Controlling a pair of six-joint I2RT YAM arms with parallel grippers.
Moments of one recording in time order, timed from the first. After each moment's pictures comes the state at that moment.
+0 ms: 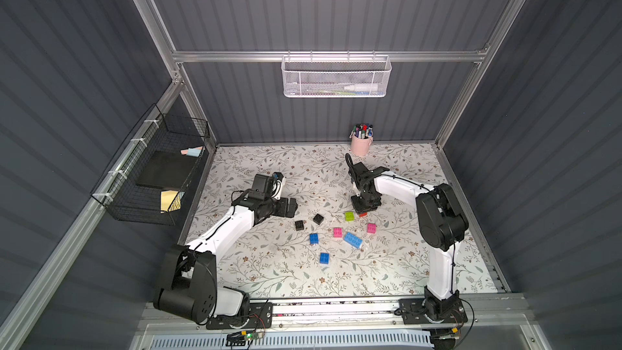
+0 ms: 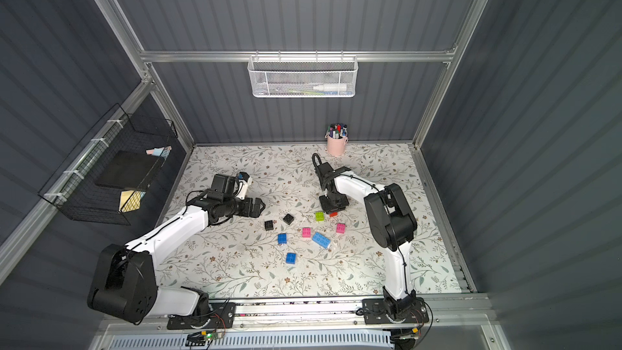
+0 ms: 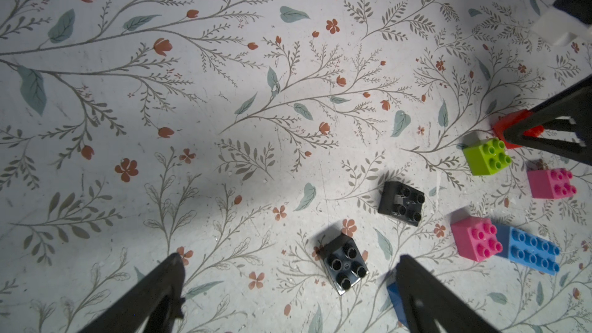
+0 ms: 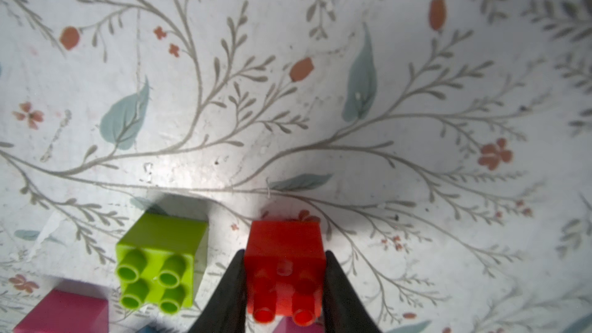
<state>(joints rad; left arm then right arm) -0.29 1.40 0.89 -0.40 0.20 -0.11 0.54 2.00 1.45 -0.92 0.04 0.23</state>
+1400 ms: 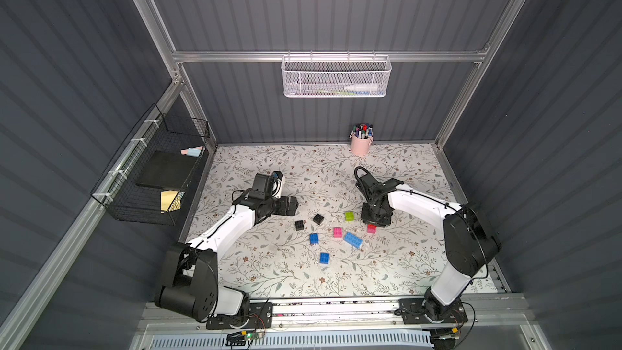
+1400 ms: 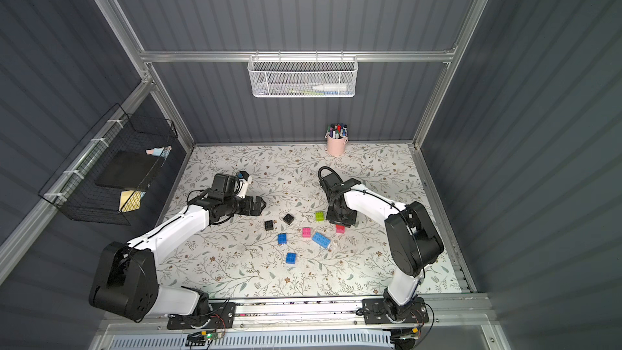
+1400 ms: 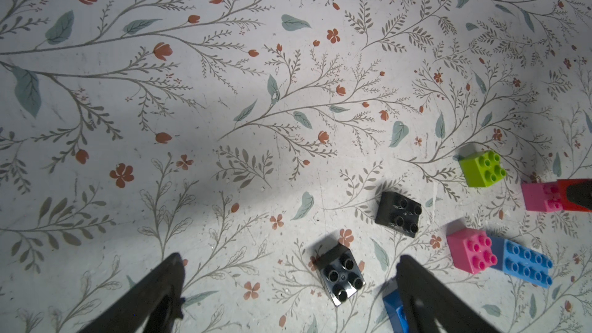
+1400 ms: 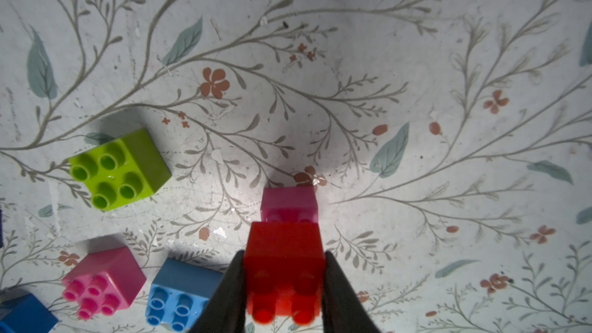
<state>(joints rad) -0.29 1.41 0.89 -0.37 0.20 -0.13 0.59 1.73 1.18 -0.92 0.09 0.77</state>
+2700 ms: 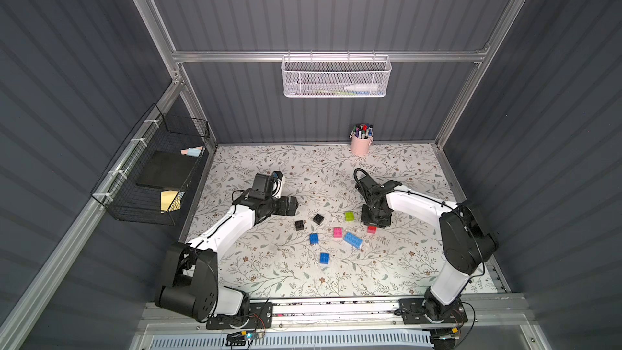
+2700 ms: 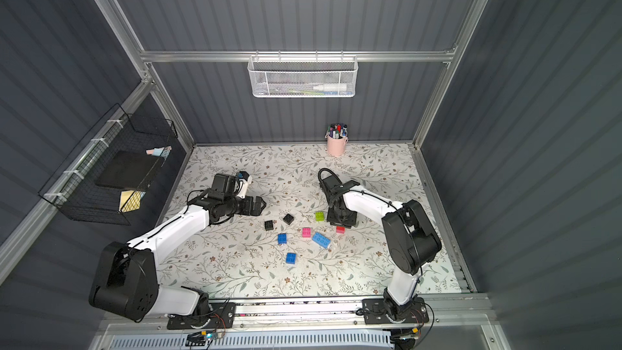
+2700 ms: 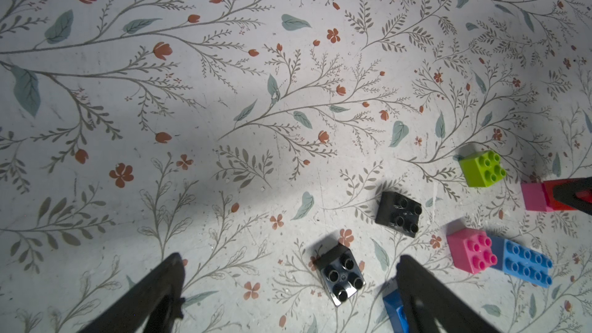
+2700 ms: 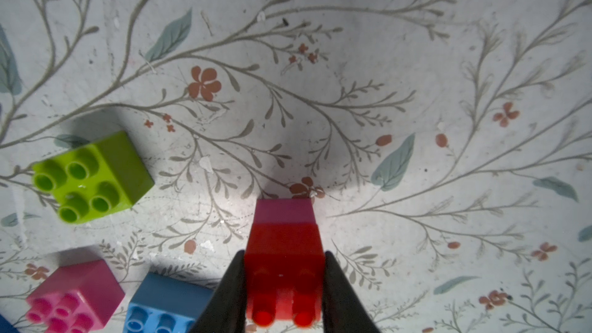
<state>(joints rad) -0.29 1.41 0.89 -0.37 0.20 -0.13 0.59 1.75 1.15 -0.88 0.09 0.74</state>
